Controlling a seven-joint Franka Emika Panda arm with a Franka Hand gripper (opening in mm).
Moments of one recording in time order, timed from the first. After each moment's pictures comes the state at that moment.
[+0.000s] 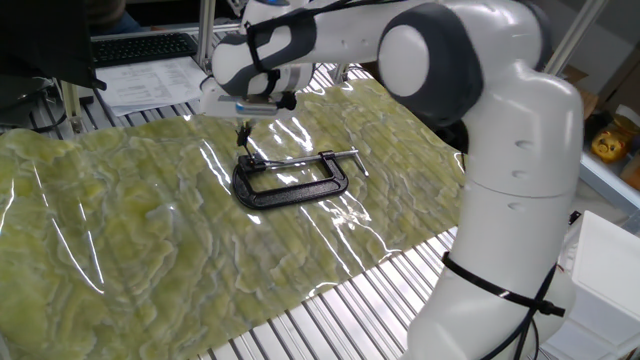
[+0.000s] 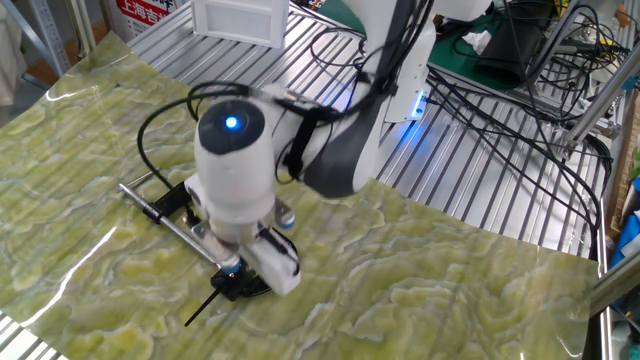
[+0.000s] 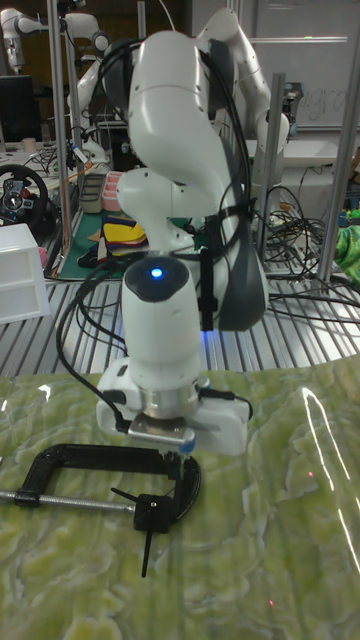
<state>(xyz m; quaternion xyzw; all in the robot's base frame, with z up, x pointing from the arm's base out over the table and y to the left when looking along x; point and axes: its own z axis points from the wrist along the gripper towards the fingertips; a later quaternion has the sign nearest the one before) 0.618 0.006 0.154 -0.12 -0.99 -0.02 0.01</state>
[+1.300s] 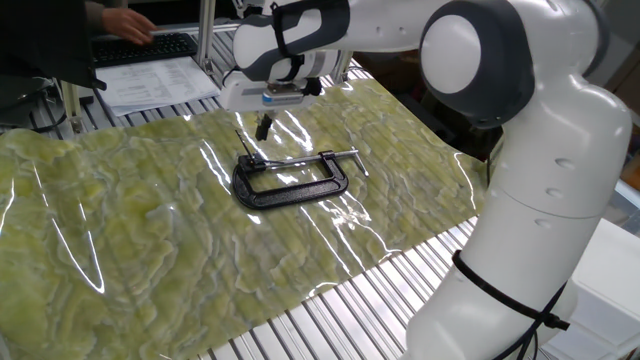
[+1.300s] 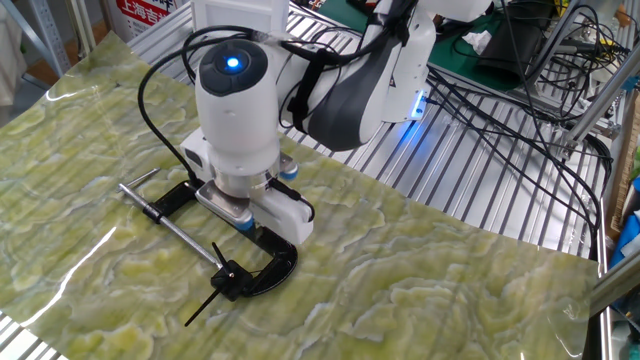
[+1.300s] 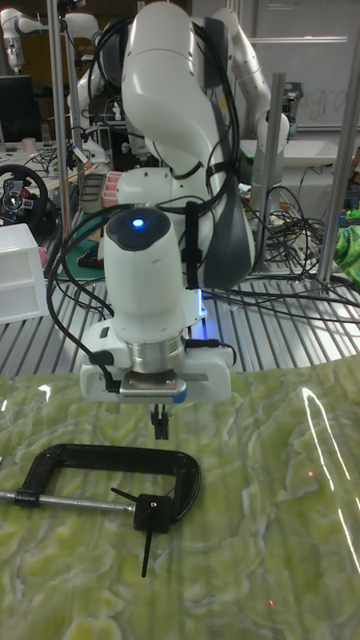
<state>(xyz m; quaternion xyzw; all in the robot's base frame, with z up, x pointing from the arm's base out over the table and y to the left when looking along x) 0.581 -0.015 0.200 -0.03 -1.00 -0.02 0.02</state>
